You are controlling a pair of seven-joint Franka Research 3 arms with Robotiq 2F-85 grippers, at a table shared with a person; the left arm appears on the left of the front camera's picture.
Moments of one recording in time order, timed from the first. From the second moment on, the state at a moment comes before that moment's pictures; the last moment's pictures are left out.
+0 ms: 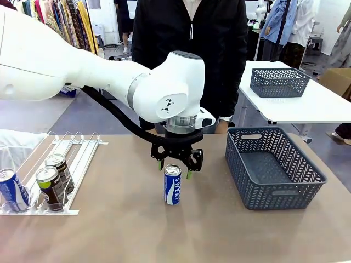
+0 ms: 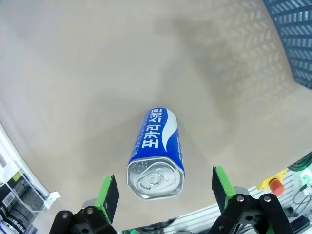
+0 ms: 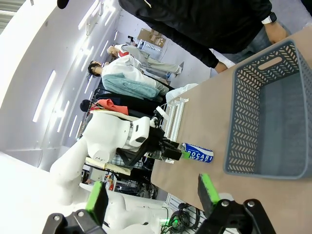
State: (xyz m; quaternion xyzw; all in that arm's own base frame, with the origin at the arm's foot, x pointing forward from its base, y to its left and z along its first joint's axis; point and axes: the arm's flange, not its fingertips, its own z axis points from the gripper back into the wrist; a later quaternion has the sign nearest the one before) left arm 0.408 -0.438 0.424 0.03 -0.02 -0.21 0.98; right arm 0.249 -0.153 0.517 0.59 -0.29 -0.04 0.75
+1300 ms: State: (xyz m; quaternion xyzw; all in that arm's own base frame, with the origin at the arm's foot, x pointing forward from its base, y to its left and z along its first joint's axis) left arm 0.332 0.129 0.562 -0.50 -0.06 -0.01 0.86; right arm 0.249 -0.153 0.516 0.59 -0.29 -0.04 0.75
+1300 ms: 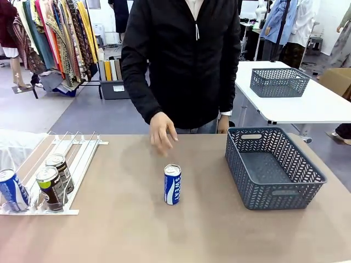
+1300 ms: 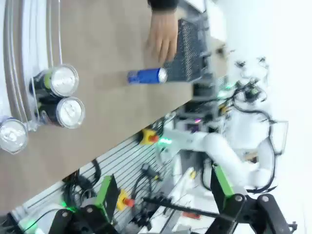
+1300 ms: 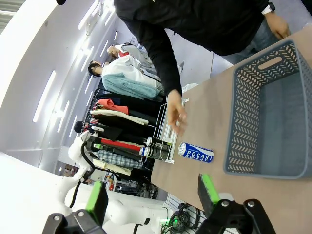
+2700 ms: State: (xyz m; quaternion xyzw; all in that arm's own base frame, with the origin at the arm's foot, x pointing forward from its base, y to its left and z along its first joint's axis) left arm 0.331 0.145 0.538 -0.49 -0.09 0.02 0.87; right arm 0.249 -0.153 0.516 0.59 -0.29 -0.04 0.75
